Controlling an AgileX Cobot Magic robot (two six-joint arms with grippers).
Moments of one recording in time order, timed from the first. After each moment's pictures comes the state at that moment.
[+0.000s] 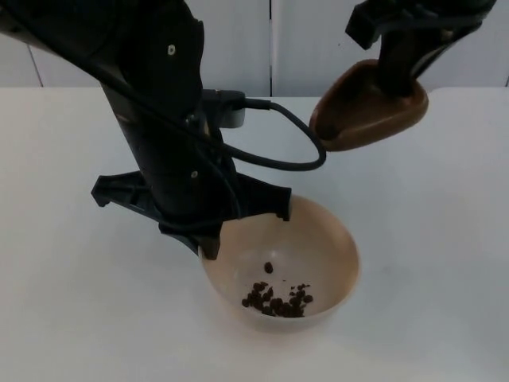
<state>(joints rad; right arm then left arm) 0.61 1.80 -1.60 -0.03 1.08 -0.09 -0.63 1.90 -1.12 0.05 0.66 -0.50</state>
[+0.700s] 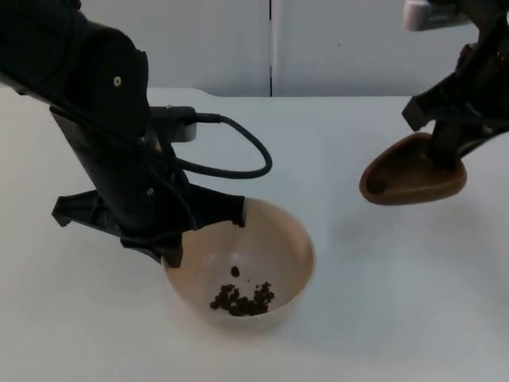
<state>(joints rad) 0.41 1.80 -1.23 0.07 0.71 -0.09 -0.52 1.90 -1.01 0.04 0.52 -0.49</state>
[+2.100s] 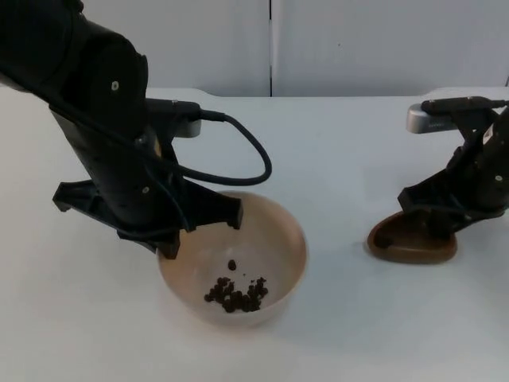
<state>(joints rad) 0.32 2.07 -1.14 0.08 0.38 -0.05 -0.52 1.90 -1.01 0.13 0.50 -0.47</state>
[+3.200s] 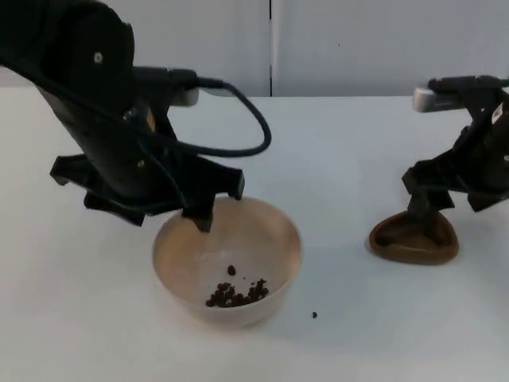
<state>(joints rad) 0.32 1.98 -1.14 0.08 0.43 -0.04 -0.52 1.82 -1.01 0.14 0.48 -0.47</state>
